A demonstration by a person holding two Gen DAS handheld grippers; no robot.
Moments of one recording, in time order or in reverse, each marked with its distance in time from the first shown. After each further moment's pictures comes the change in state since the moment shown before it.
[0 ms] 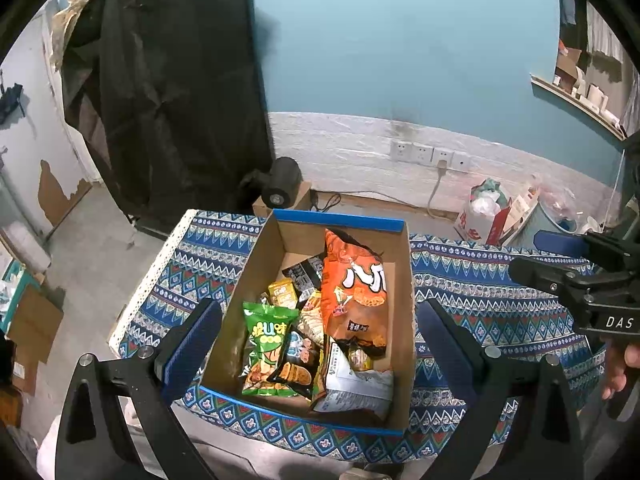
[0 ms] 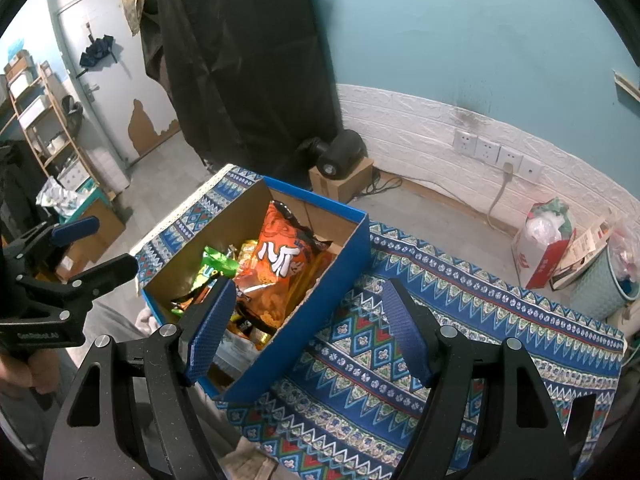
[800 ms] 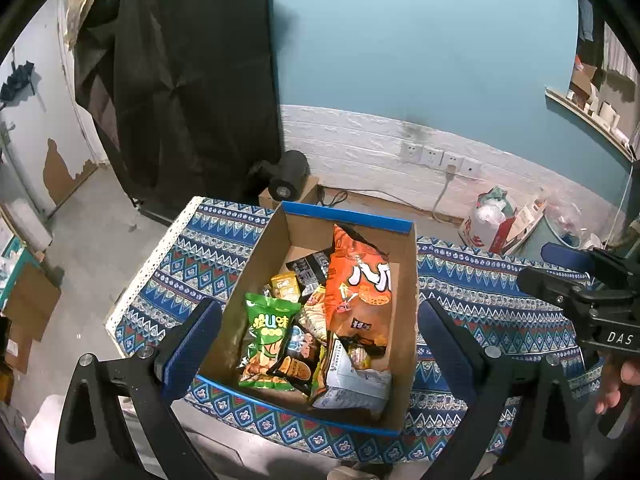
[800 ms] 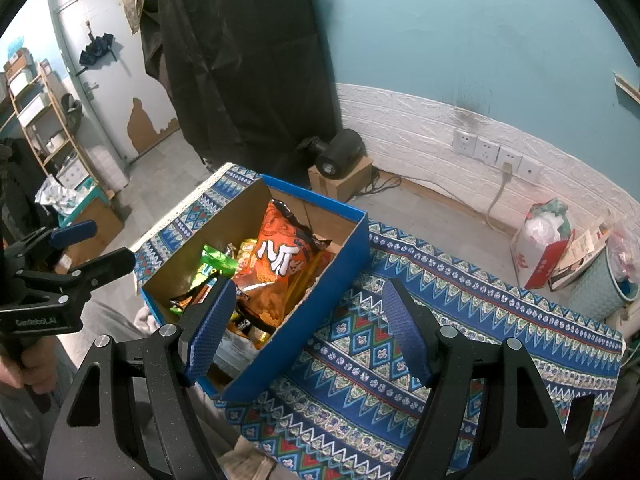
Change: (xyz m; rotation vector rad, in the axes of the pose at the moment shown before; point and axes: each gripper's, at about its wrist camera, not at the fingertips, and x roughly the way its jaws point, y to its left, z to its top) left arm 0.001 0.007 -0.002 -0.072 0.012 0.022; right arm 0.000 0.000 0.000 0.000 0.002 -0.001
